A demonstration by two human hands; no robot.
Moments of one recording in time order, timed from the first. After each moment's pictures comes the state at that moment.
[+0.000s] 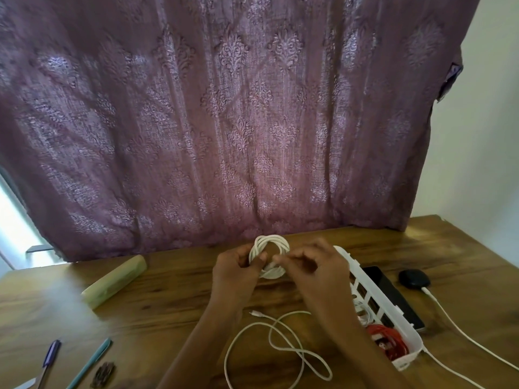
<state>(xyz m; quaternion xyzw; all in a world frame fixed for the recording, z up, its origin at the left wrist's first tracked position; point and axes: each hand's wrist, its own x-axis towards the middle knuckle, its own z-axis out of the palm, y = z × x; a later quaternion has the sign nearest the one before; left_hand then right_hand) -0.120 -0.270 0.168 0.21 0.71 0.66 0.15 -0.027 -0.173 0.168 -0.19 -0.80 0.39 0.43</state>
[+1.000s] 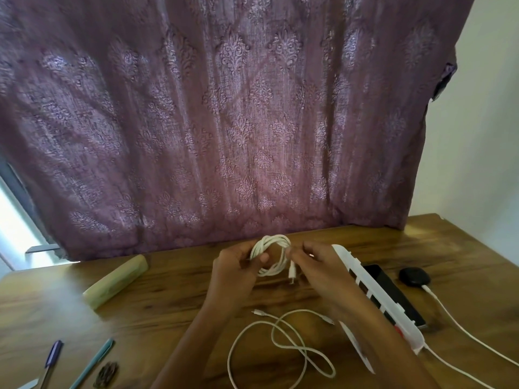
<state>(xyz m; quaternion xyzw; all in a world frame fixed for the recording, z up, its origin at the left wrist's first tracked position) -0.120 -0.284 0.177 0.31 0.73 0.60 0.12 -0.030 -0.164 0.182 -0.23 -0.73 0.61 0.21</state>
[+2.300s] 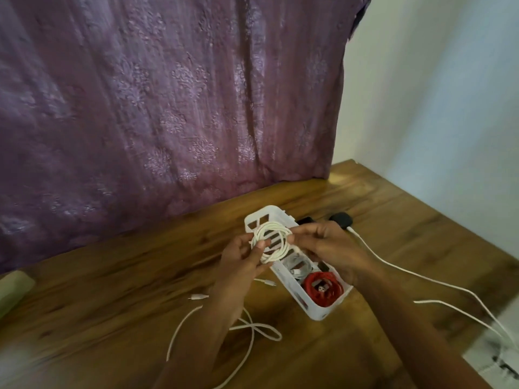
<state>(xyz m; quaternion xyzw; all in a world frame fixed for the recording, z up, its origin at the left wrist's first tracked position) -0.089 -0.192 0.110 0.21 0.61 0.65 0.41 0.033 -0.078 0.139 -0.35 -0.70 0.60 0.17</state>
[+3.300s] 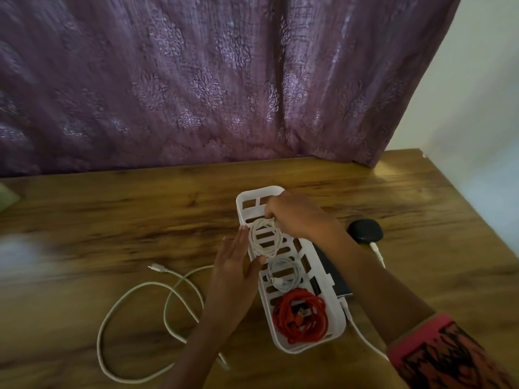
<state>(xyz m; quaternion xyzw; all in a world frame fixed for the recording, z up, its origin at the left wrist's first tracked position) -0.058 -0.130 0.031 0.27 0.86 0.42 0.15 -0.063 0.032 0.087 -0.09 -0.99 0.09 -0.10</state>
